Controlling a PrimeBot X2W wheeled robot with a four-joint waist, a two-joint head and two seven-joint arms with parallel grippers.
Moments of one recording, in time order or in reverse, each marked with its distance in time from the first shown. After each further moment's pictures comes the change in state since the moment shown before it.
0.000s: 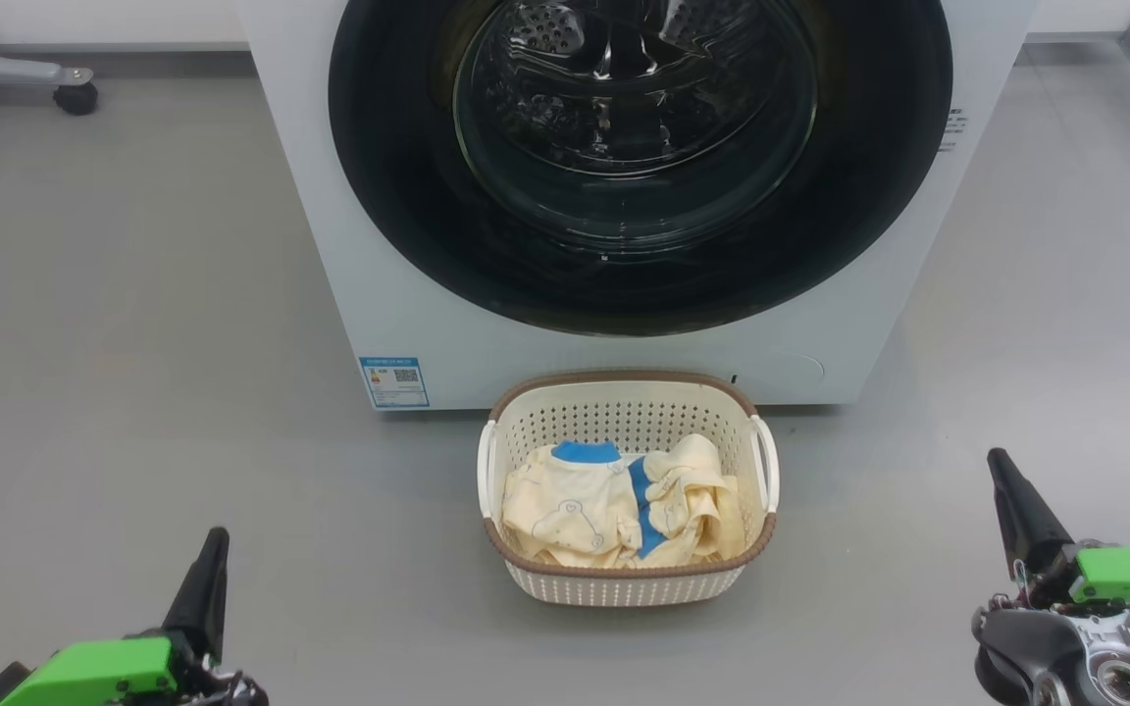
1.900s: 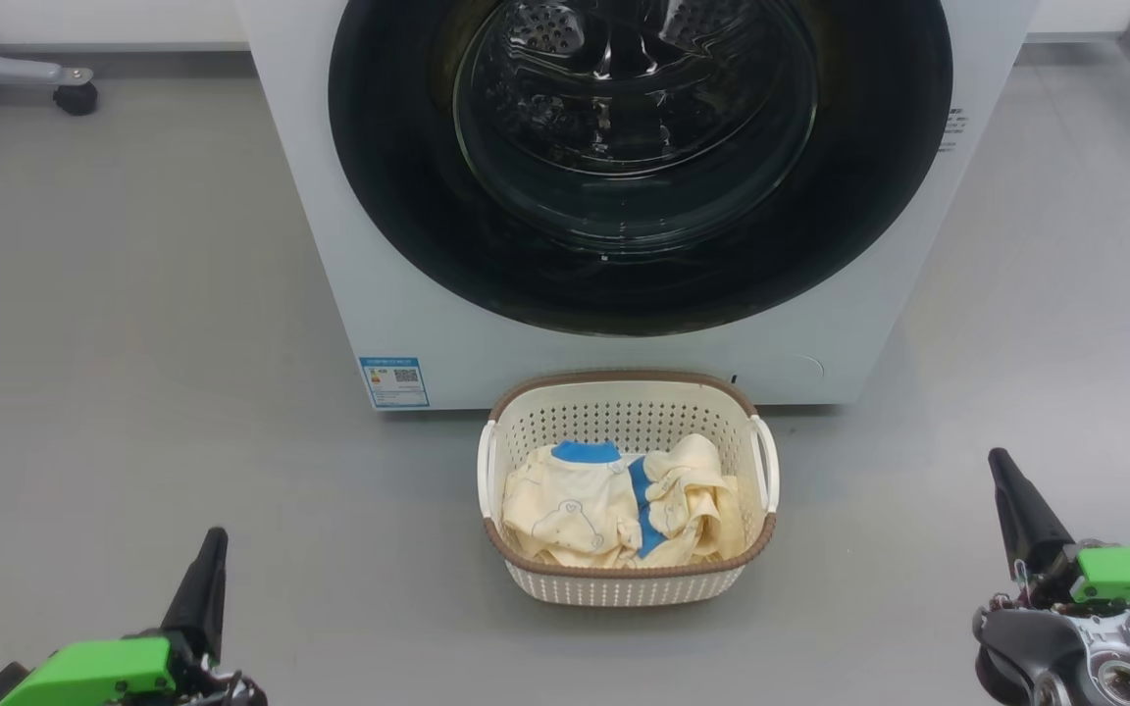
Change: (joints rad) left arm 0.000 -0.004 0.008 0.000 0.008 0.000 0.004; right arm 0.000 0.000 -0.002 0.000 0.000 0.000 0.000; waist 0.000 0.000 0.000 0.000
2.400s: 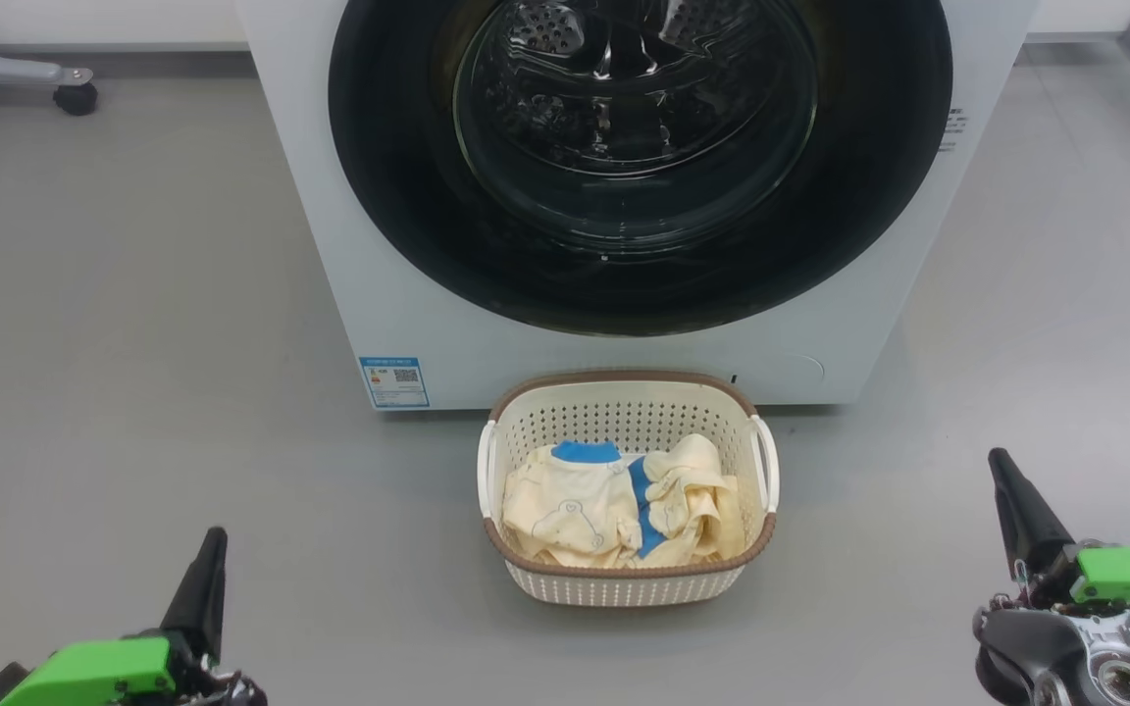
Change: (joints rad) left arm 0.000 -0.001 0.001 0.000 0.000 0.000 0.000; right arm 0.000 0.000 0.000 0.000 0.000 0.000 0.001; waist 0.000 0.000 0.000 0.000
